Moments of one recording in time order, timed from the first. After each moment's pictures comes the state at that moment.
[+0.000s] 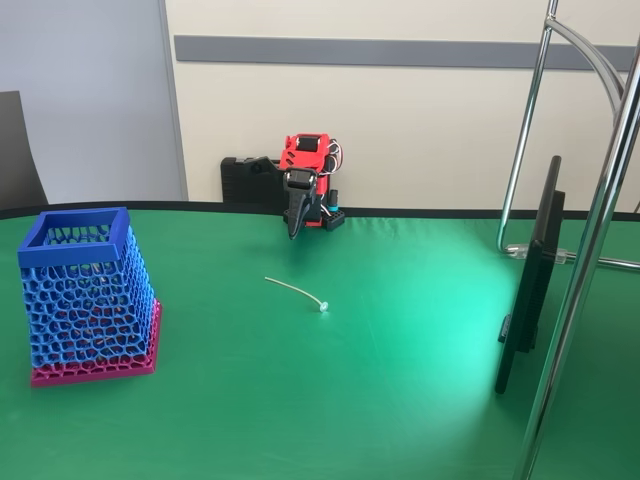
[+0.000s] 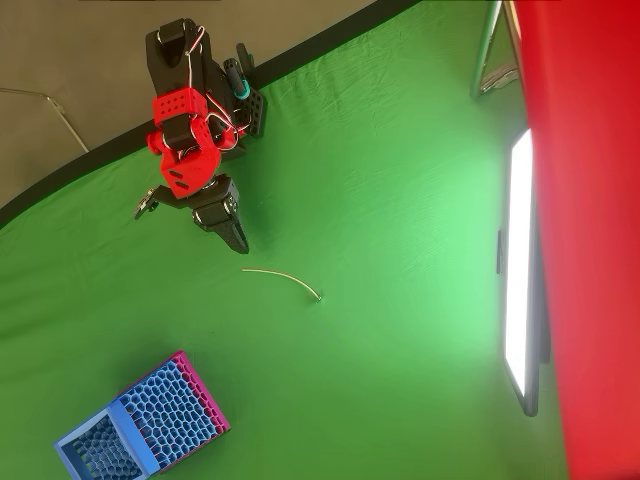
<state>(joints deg) 9.1 190.1 176.2 51.1 -5.8</state>
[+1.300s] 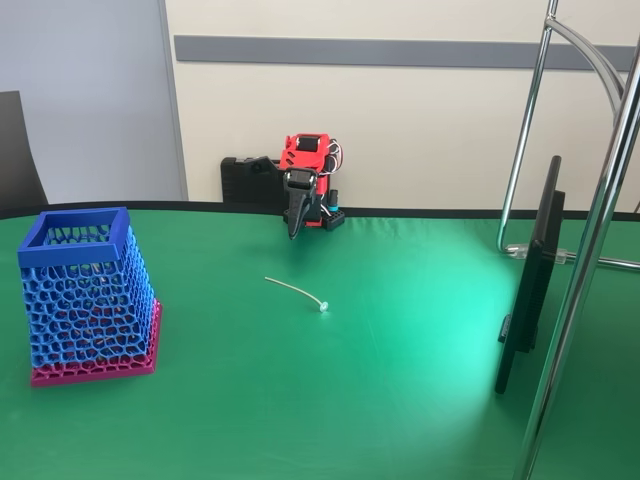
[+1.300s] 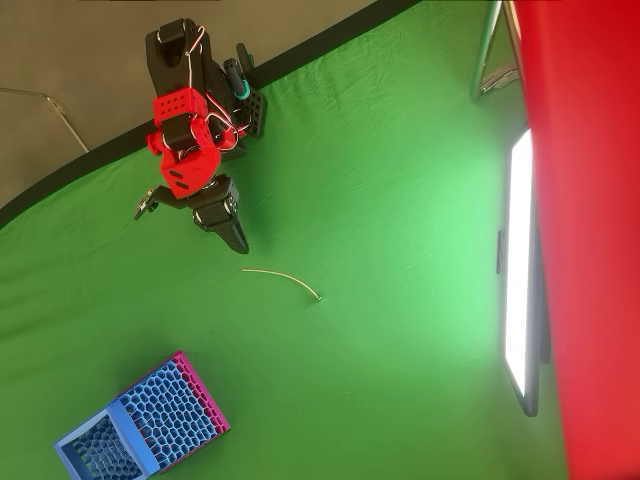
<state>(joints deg) 9.1 190.1 176.2 51.1 -6.2</state>
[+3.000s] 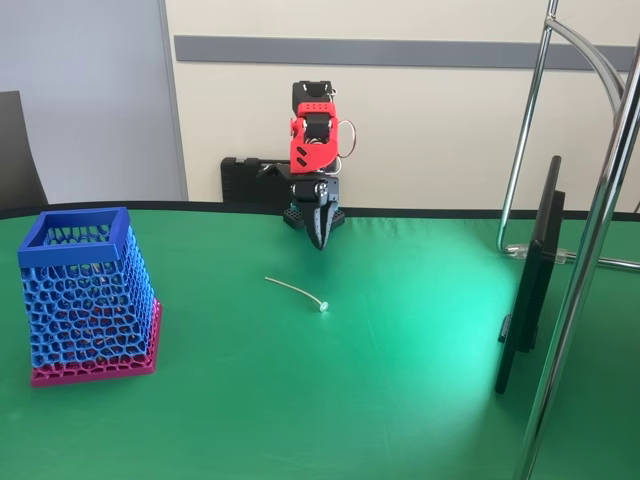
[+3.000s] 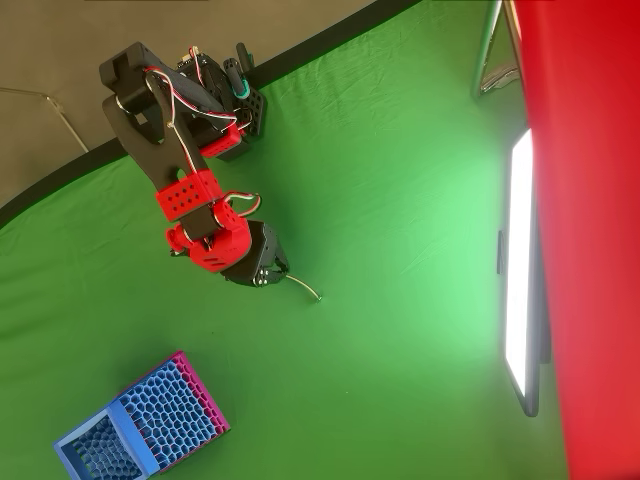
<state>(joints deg) -1.9 102.0 112.2 59.6 38.0</state>
